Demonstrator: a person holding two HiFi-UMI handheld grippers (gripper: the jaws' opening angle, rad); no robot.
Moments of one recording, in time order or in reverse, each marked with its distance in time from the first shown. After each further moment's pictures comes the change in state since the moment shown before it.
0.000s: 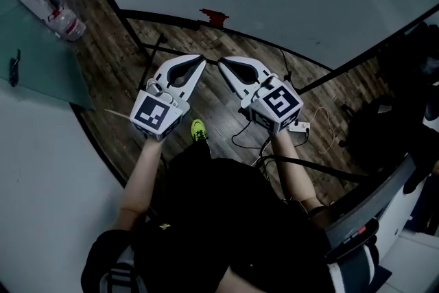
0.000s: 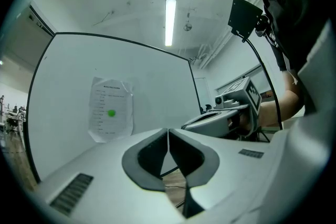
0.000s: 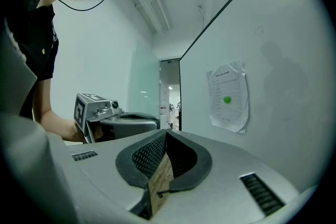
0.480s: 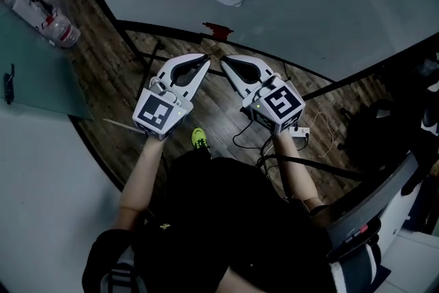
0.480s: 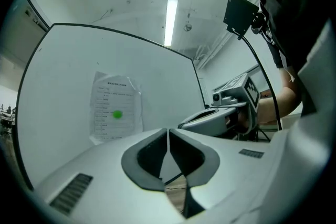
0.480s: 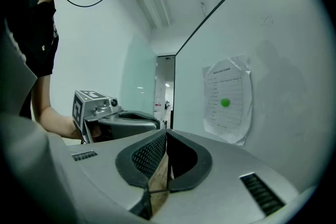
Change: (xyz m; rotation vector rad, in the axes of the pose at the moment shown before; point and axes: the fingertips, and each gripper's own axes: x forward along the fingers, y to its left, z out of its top) left arm 0.032 0.060 -0.005 0.013 -0.006 -0.050; right arm 0.056 -0.044 0.010 -0.048 0.029 -0.046
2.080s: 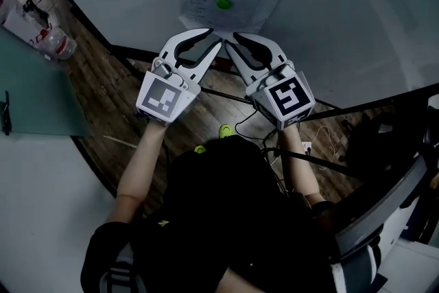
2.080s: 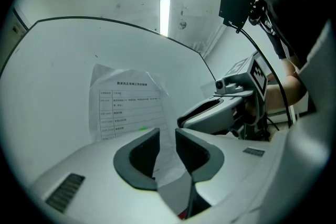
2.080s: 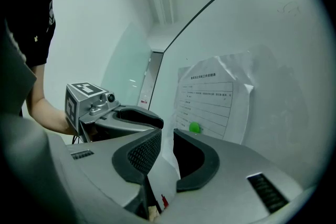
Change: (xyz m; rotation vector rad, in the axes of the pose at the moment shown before) left arm 0.109 0.129 0.030 0.145 -0.055 0.014; right arm 0.090 -0.129 0.053 -0.174 0.014 -0.118
